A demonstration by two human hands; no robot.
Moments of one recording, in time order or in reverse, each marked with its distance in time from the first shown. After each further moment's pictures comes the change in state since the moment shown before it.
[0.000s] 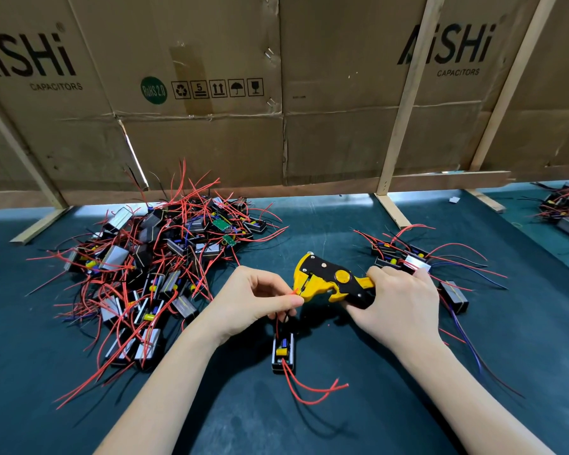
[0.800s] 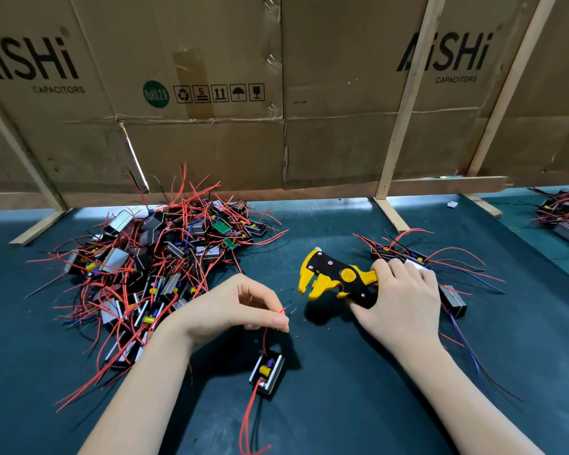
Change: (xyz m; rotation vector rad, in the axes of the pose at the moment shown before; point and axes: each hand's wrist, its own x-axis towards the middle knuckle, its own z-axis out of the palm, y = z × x) left_hand -0.009 0.004 -0.028 0.017 -0.311 -0.011; right_hand 0.000 0.006 0.007 -0.005 0.039 0.064
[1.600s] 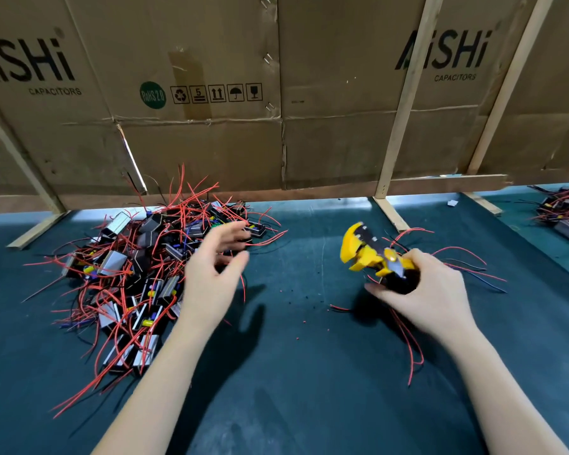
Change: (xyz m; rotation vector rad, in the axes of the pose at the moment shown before) left_hand 0.015 0.004 0.001 0.196 0.926 0.257; right_hand 0.020 0.038 -0.021 0.367 -0.206 0.232
